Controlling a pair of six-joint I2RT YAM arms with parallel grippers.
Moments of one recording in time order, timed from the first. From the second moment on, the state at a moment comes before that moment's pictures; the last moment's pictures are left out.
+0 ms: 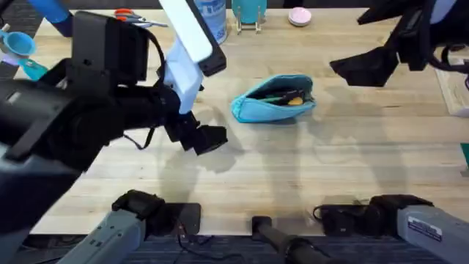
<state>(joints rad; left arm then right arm) -0.27 0.89 0.80 -0.83 0.37 0.71 0.02 1.18 1.29 -0.99 -0.50 -0.81</state>
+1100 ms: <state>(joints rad) 0.23 1.03 0.80 -0.90 0.84 1.17 0.02 1.18 1.29 -0.98 -0.50 -0.52</state>
